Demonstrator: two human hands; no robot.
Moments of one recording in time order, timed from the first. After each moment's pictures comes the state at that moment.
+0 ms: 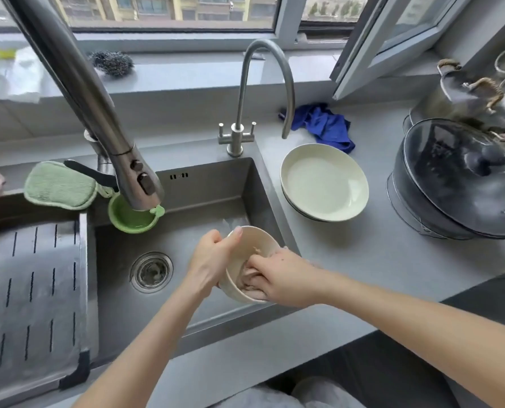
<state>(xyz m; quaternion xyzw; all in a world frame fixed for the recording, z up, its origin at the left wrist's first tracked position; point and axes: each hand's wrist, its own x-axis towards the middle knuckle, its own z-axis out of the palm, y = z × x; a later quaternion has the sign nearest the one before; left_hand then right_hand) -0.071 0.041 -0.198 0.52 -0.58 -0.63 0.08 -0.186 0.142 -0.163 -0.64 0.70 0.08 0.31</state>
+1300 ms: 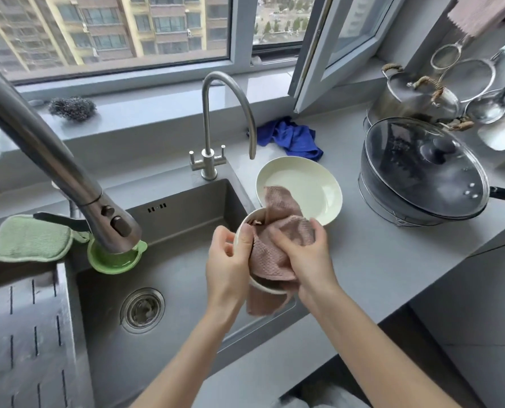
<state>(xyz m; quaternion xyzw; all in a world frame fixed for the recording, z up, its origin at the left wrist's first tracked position) -0.106 0.070 -0.158 0.39 -0.59 -0.64 0.31 -0.192 0.148 -0.135 0.02 0.72 -0.62 0.31</state>
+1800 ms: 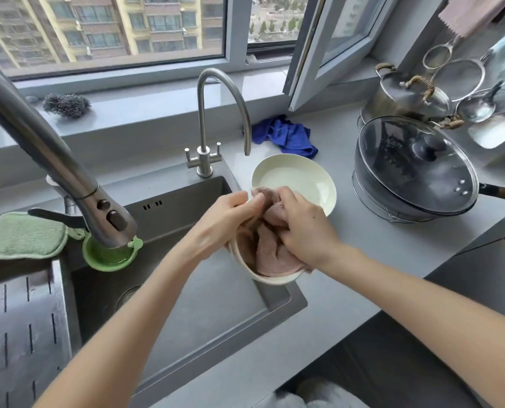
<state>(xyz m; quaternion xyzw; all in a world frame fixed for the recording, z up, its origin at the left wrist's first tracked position) -0.130 0.007 -0.132 0.19 -0.70 -0.69 0.08 -0.232 0.138 -0.112 -0.49 0.84 -0.23 0.07</state>
